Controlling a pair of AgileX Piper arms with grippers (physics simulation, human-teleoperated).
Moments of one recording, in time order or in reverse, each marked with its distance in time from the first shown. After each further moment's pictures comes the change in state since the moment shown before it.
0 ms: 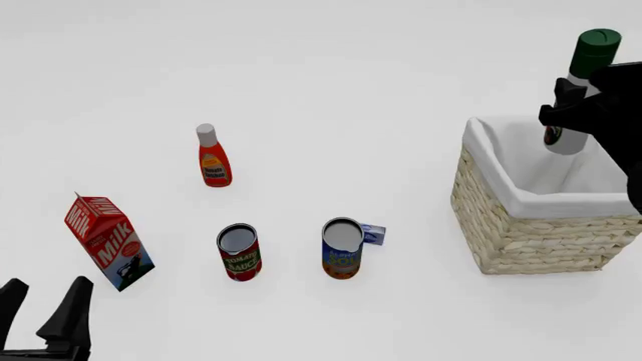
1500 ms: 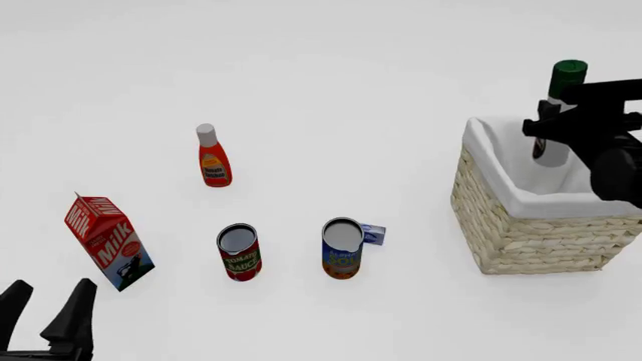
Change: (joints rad) left arm -0.012 0.000 0.000 0.020 0.003; right arm -0.046 0.271 -0.096 -0.064 -0.007
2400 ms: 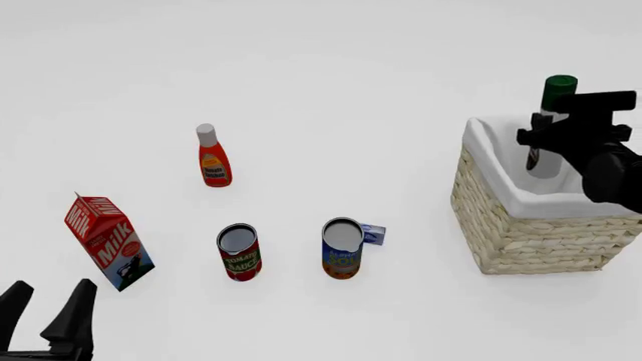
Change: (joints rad) left arm 0.002 0.000 0.000 0.006 -0.006; right arm -0.005 0.058 -0.006 0.018 0.021
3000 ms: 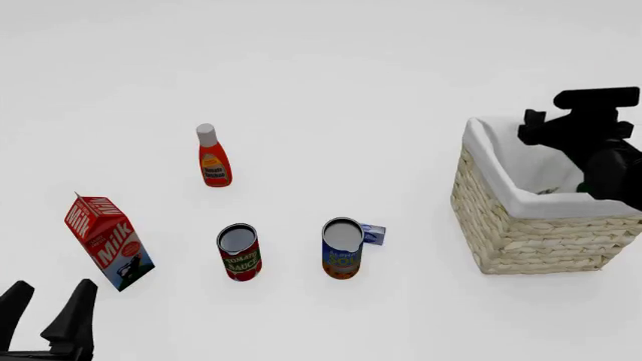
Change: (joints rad) left arm -0.004 0.000 0.000 0.000 -0.002; right arm 0.002 -0.008 -0.012 0.010 0.018
